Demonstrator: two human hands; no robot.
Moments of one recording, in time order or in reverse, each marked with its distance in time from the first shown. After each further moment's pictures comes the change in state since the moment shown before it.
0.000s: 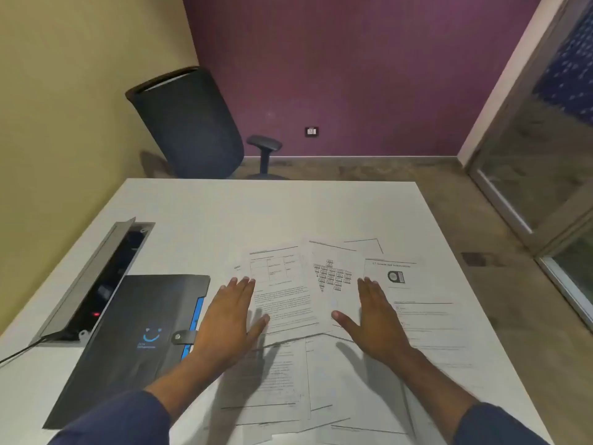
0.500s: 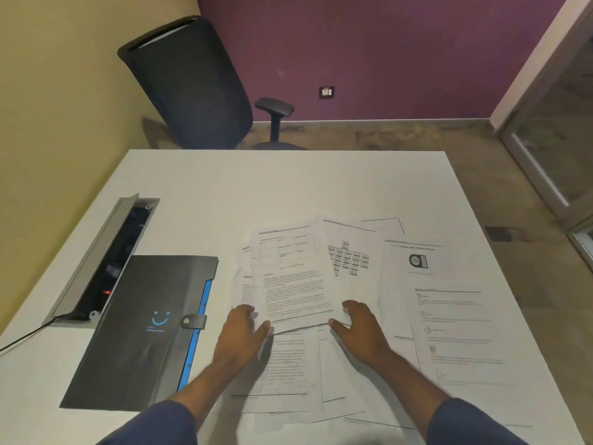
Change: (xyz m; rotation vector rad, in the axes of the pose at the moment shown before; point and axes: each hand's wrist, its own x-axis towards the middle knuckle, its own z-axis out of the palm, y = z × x) left_hand -0.007 -0.017 0.071 -0.543 -0.212 -0.547; right_hand 0.018 0.001 0.087 0.378 -0.212 0.217
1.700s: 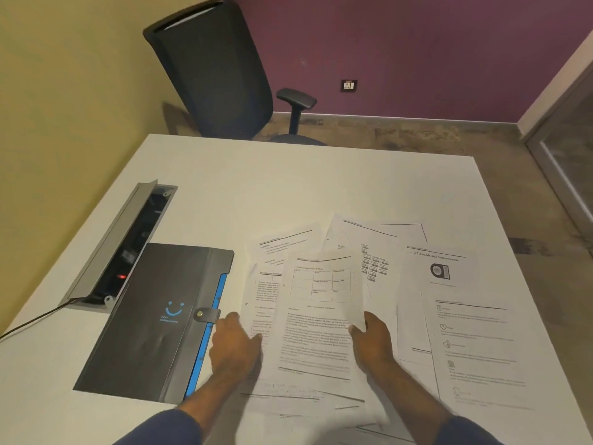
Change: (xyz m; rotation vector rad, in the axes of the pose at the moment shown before) left_hand 0.004 -0.031 -0.002 0.104 0.170 -0.248; right_hand 0.009 -0.006 0.026 0.243 0.142 0.187
